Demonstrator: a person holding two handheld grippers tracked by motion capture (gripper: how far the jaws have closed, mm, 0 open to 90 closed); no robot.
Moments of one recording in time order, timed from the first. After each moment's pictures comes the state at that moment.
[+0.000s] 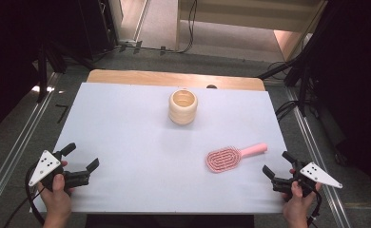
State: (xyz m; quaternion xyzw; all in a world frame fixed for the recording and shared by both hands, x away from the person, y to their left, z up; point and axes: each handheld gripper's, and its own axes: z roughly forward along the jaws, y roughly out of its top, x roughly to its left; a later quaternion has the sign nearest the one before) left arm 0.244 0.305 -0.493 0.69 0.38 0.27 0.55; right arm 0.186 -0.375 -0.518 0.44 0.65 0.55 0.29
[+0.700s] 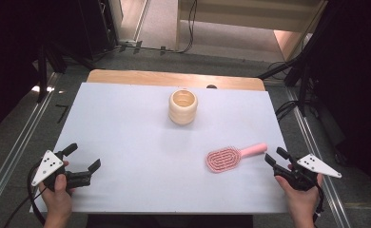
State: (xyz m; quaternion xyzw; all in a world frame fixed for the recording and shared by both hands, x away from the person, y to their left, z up) left arm 0.244 0.301 -0.493 0.70 0.37 0.28 0.54; right arm 0.196 -0.368 -0.487 0.48 0.68 0.48 0.29
